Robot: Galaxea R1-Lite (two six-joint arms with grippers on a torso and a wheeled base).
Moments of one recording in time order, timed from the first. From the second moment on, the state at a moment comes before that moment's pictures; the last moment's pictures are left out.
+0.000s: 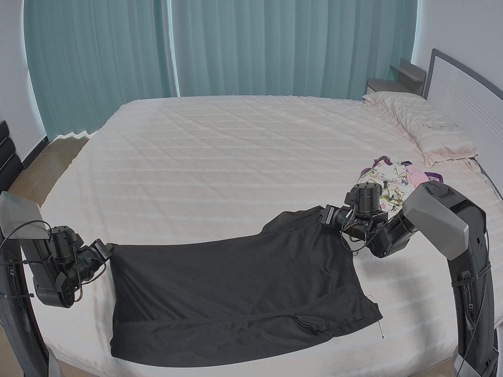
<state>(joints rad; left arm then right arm) 0.24 2.32 -0.47 -1.43 -0.26 -0.57 0.27 2.57 -1.38 -0.80 0.08 0.45</state>
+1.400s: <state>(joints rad) 0.28 2.20 -0.35 -1.43 -0.26 -0.46 0.26 2.45 -1.14 -1.00 0.13 0.46</state>
